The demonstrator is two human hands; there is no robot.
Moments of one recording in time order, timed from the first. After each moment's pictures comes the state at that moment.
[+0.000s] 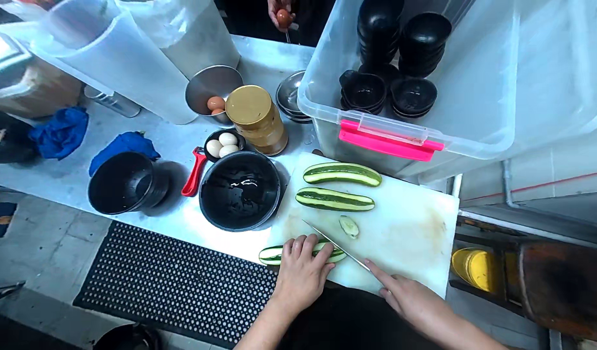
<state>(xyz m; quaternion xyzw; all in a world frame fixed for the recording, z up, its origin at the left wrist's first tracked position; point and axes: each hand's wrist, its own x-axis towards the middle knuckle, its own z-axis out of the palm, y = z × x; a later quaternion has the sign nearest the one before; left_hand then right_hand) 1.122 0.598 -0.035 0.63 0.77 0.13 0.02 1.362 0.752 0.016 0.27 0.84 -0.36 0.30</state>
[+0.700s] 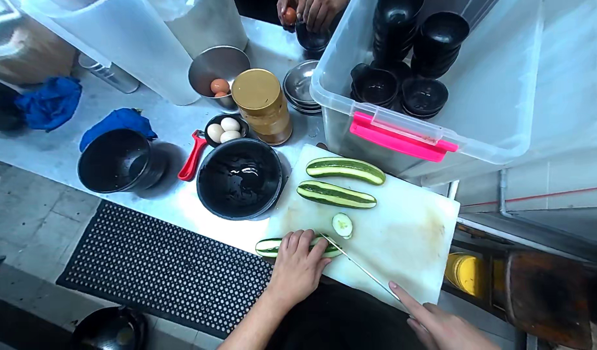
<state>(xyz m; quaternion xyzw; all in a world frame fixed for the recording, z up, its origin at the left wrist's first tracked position) 1.123 0.594 -0.041 0.62 0.77 0.16 0.01 1.407 0.747 0.084 0.27 0.86 -0.33 0.28</state>
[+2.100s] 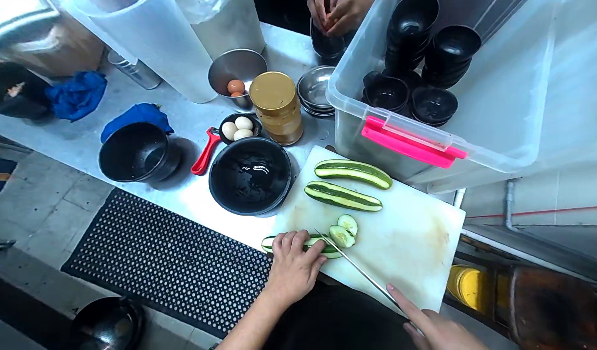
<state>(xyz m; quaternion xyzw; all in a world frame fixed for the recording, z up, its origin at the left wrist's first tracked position) 1.120 0.579 -0.045 0.56 0.81 0.18 0.01 1.394 0.742 0.092 0.26 0.86 -0.34 0.29</state>
